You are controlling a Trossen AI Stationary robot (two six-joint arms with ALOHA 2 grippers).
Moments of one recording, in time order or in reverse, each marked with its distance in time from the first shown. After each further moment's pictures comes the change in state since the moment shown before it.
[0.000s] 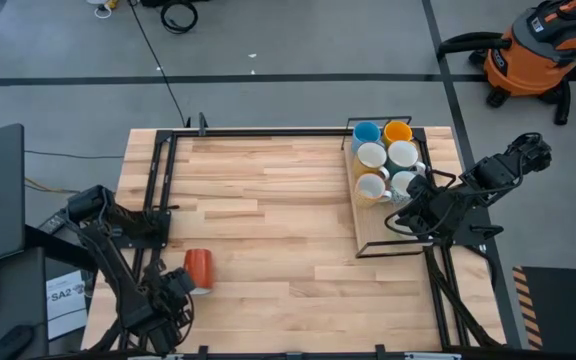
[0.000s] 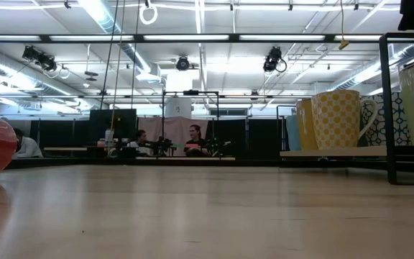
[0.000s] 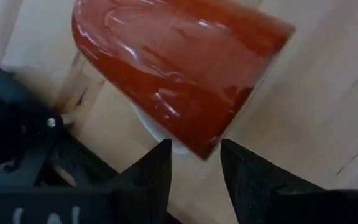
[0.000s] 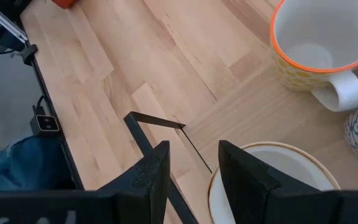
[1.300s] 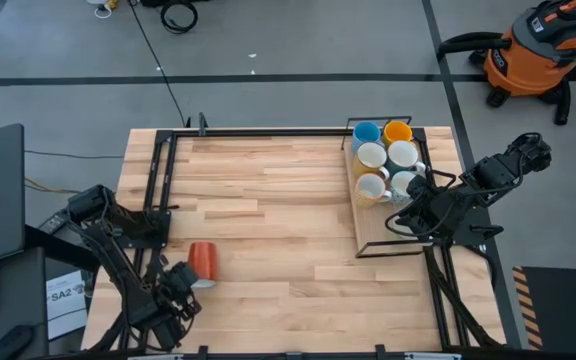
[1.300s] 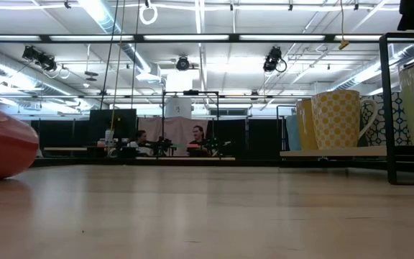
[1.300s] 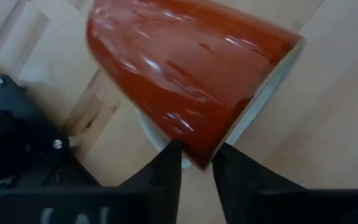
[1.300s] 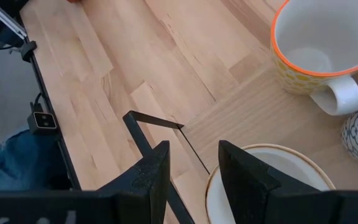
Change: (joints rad) left arm 0.024 0.000 -0.051 0.012 -0.108 -0.085; right arm 0.000 0.000 0.000 -0.001 0.002 -0.027
